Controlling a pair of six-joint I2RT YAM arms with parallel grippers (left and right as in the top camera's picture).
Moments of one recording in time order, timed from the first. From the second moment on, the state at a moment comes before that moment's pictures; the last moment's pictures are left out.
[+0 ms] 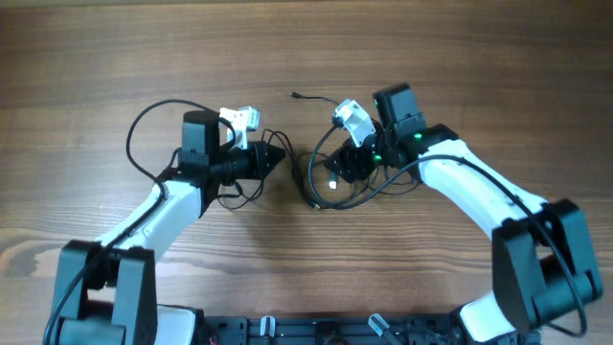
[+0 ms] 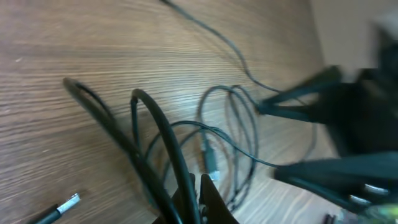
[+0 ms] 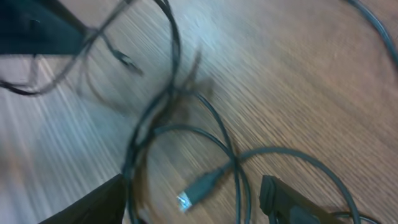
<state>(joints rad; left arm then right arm) -0.16 1.55 0.70 0.04 0.72 -0.34 0.39 1.72 1.03 -0.37 -0.48 -0.26</state>
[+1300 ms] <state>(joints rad) -0.15 1.27 0.70 -0.07 0.69 -0.32 0.35 1.86 1.03 -0.25 -0.37 -0.15</state>
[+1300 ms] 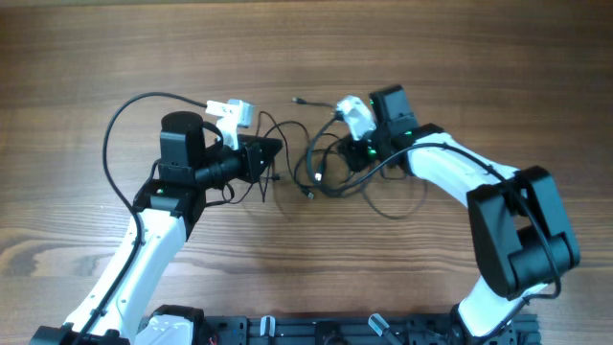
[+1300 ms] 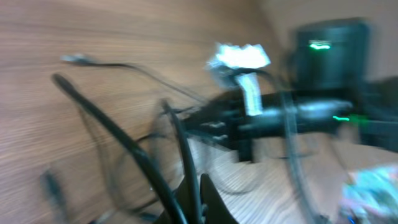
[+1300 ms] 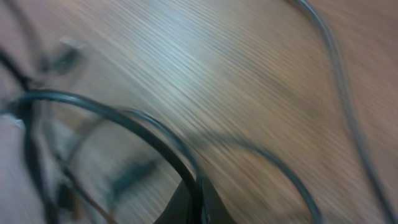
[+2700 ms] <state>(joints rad) 0.59 1.27 0.69 -0.39 0.21 -0.91 -0.03 1.08 1.02 -0.74 0.16 0.52</state>
